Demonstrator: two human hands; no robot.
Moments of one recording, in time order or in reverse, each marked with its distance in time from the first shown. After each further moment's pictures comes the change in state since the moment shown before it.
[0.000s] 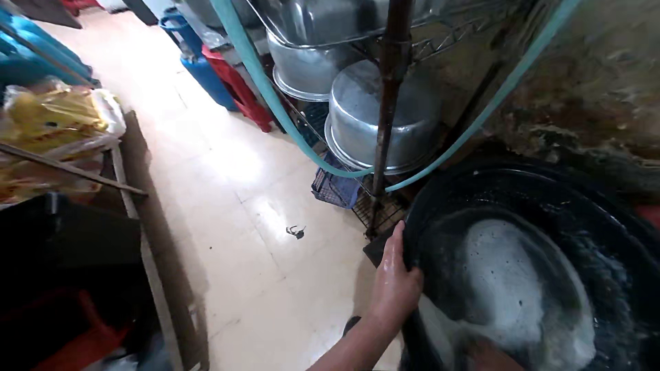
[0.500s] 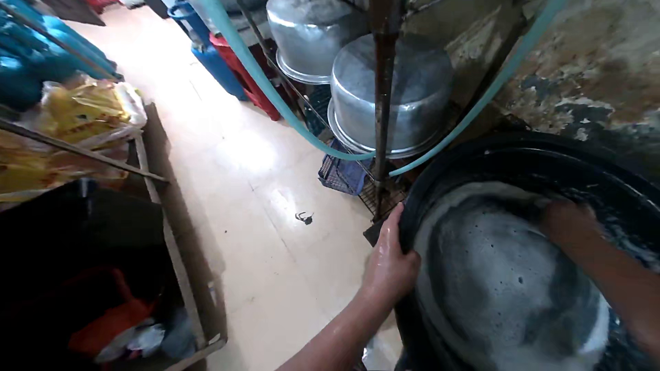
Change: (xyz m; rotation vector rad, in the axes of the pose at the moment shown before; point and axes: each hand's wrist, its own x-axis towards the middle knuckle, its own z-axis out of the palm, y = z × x) left_hand 0.002 -0.002 0.003 0.075 0.044 0.007; right_hand 0.080 0.159 -0.170 -0.256 0.595 0.605
